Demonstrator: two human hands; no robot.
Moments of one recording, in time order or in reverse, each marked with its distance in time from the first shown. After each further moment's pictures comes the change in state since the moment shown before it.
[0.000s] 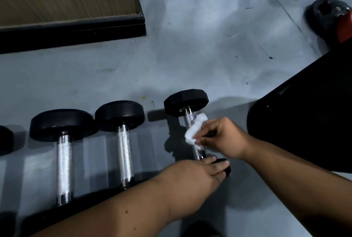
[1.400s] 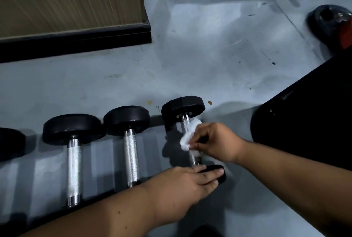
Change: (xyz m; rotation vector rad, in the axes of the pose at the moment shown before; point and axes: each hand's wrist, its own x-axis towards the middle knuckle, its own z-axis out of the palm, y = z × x) left_hand -0.033 -0.031 0.036 -0.086 0.064 0.075; right_hand 0.018 -0.011 0.019 -0.151 -0.015 -0.158
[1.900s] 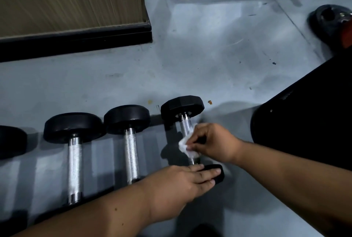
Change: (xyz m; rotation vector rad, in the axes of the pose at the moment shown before) left_hand -0.005 -0.004 0.001 0.047 0.070 0.005; right_hand 0.001 0.000 0.006 0.051 0.002 0.012
